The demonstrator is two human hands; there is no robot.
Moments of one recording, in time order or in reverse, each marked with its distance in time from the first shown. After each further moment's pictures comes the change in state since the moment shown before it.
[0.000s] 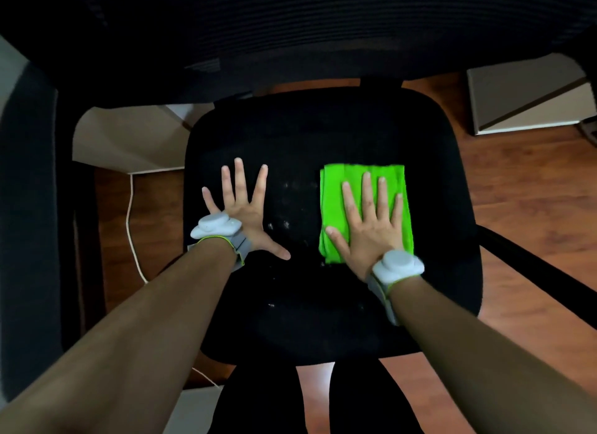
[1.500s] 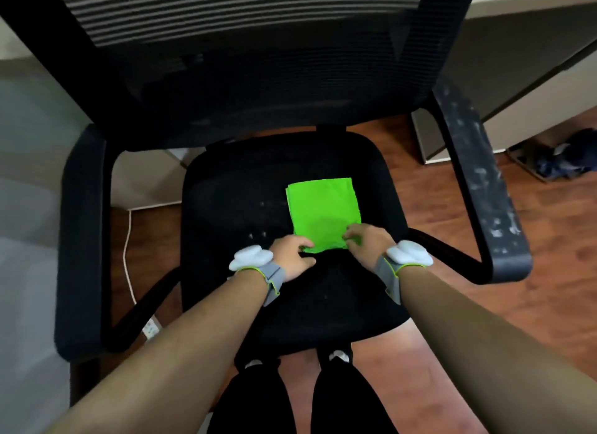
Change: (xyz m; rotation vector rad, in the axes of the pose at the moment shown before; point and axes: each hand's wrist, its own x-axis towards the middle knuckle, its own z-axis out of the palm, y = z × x) left_hand -0.079 0.116 -0.048 -0.518 -0.288 0.100; right_hand -0.037 0.059 -0.069 0.471 -0.220 0.179
